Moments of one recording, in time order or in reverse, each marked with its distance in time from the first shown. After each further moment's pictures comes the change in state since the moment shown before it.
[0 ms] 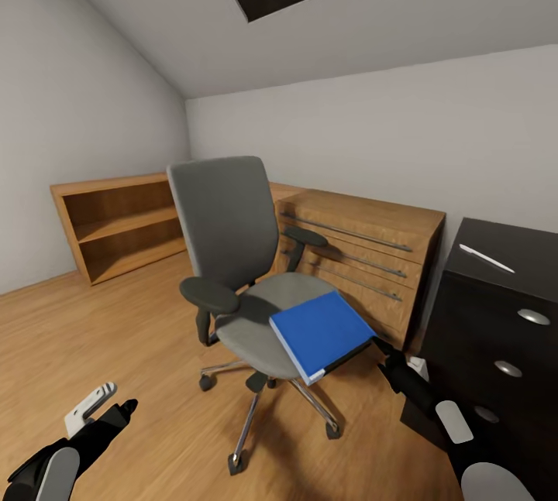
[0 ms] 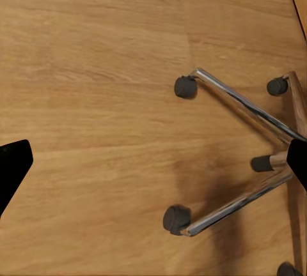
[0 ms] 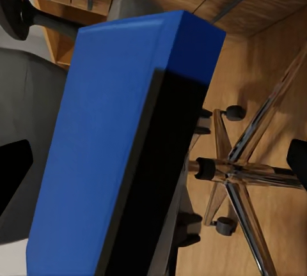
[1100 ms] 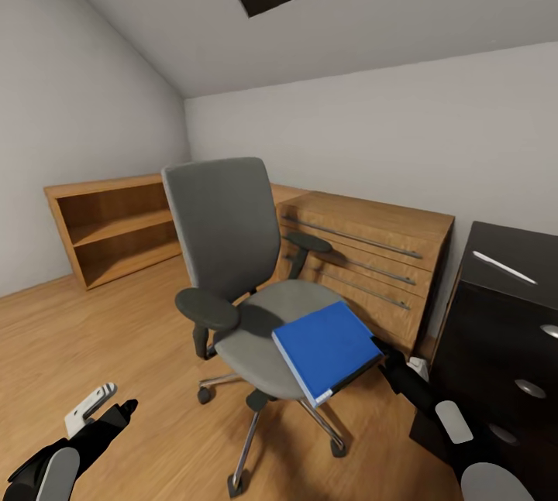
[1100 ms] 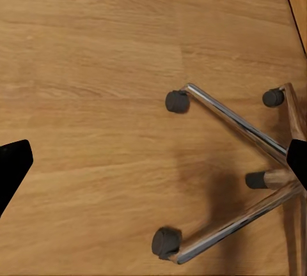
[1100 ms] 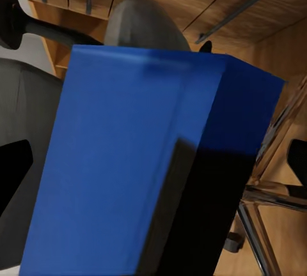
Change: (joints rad) left arm 0.000 0.000 0.000 0.001 0.000 0.000 -0.001; right arm 0.000 0.001 0.000 0.001 0.000 0.000 0.000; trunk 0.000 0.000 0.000
